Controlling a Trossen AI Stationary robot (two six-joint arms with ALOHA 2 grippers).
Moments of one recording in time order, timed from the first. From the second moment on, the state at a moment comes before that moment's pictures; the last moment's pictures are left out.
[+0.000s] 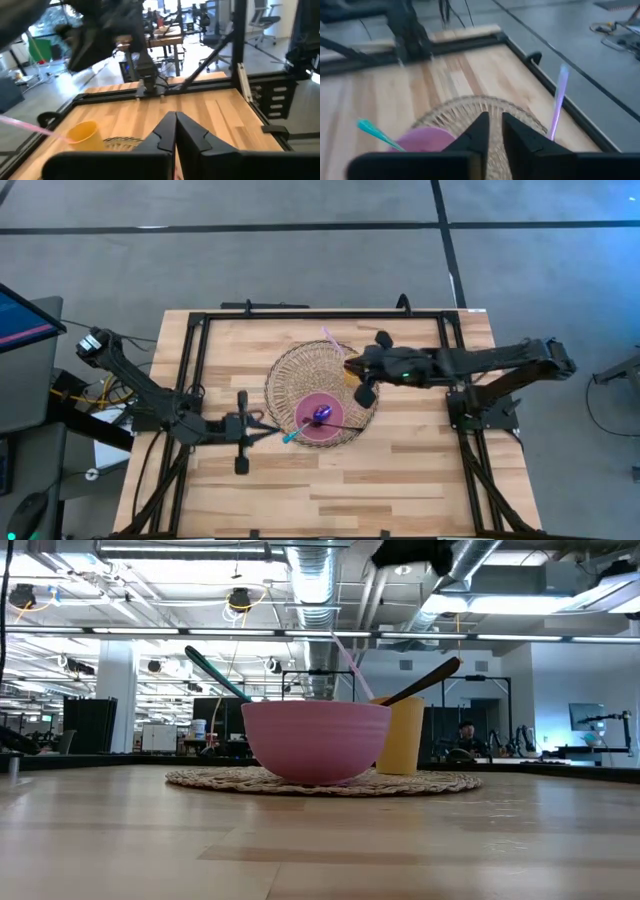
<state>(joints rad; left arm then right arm) -0.70 0.93 0.68 0.29 -0.74 0.10 0.10 1.28 1.11 -0.32 0.44 0.17</state>
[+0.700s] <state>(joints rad) -0.50 0.44 0.44 -0.08 -0.60 0.05 0.25 0.94 0.74 -0.03 0.41 -0.04</state>
